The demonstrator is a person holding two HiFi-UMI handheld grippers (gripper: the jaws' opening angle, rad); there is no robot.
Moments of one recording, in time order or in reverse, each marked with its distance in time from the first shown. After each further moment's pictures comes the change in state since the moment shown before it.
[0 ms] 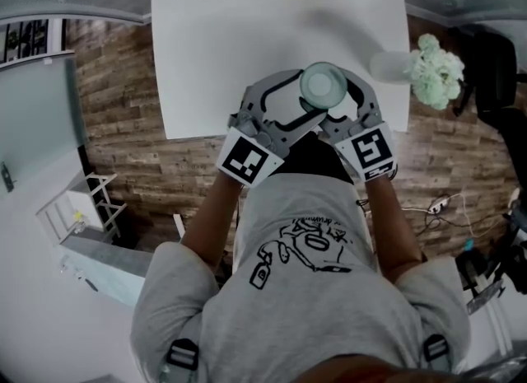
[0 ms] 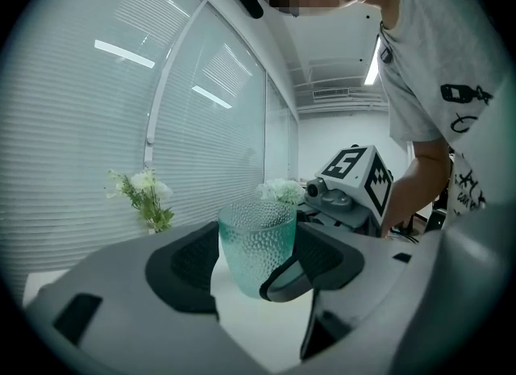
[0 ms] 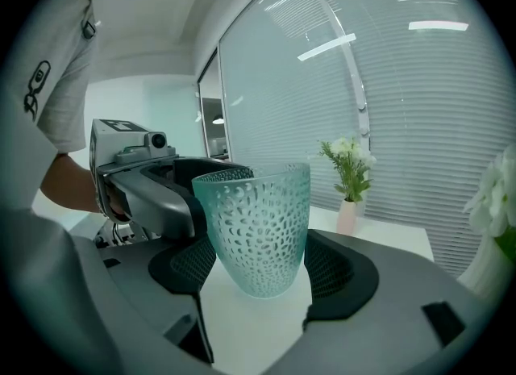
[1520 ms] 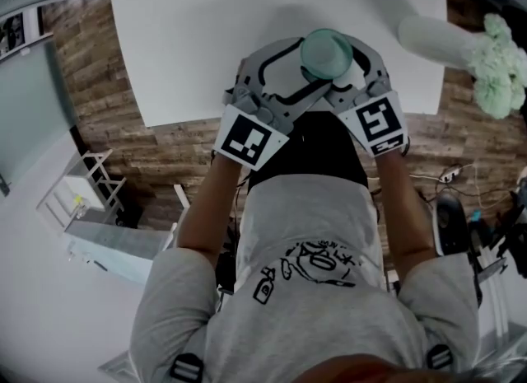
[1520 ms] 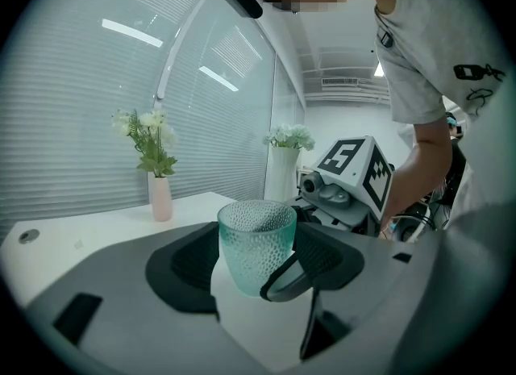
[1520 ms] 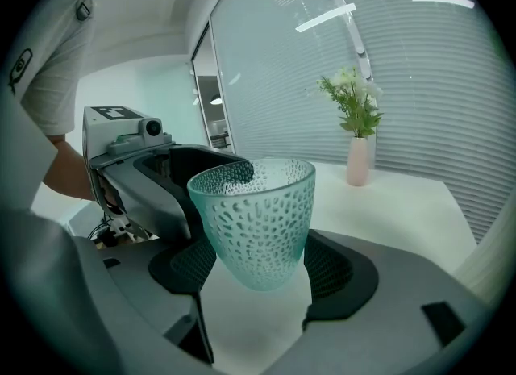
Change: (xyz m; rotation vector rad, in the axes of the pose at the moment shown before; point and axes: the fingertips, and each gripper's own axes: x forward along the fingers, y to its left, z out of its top) left arm 0.020 0.008 -0.125 -0.065 0.094 0.006; right arm 0.060 -0.004 -0.117 0.050 0.143 0.032
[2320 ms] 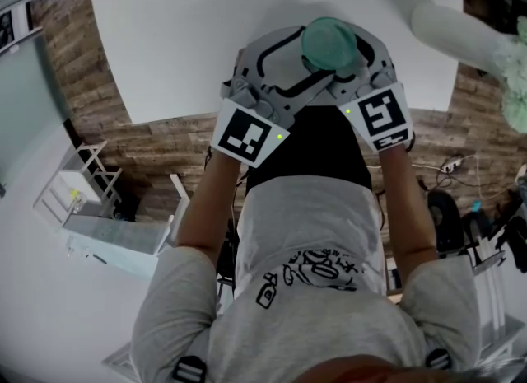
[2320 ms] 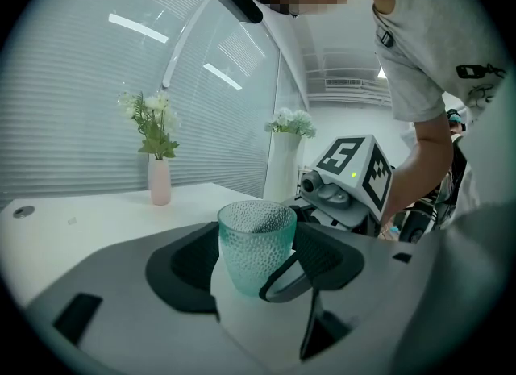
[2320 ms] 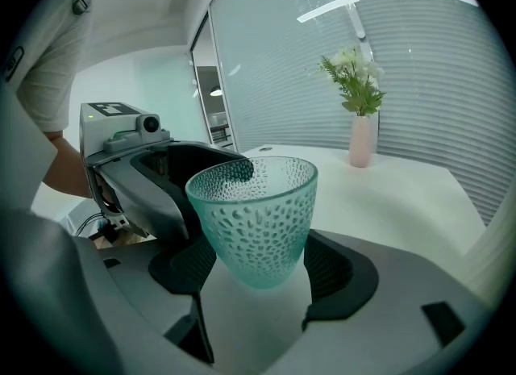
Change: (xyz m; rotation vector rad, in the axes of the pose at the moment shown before) left arm 0.012 -0.004 -0.033 -0.025 0.011 -0.003; right arm 0.013 -0.005 -0.034 0.003 0.055 -0.002
